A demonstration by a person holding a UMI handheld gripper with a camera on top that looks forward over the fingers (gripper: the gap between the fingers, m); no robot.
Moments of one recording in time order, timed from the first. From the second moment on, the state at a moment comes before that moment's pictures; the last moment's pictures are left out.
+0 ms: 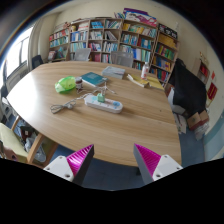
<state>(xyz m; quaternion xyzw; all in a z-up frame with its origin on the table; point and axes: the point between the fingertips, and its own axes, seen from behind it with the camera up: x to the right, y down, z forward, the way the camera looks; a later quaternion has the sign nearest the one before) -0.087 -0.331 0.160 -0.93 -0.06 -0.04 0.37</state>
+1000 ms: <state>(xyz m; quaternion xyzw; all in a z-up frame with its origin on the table) -0.168 0.016 0.037 -0.87 0.07 -0.03 0.49</state>
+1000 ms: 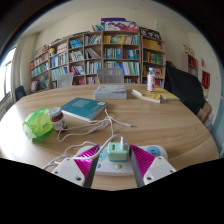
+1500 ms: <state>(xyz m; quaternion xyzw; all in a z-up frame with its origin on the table) -0.126 0.037 0.185 -0.84 0.05 -0.07 0.54</state>
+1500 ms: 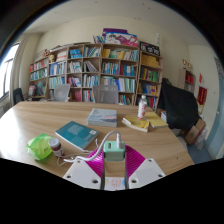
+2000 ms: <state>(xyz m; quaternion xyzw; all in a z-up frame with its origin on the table) 0.035 -0.083 -0.002 -0.96 0.11 -0.08 0.25</state>
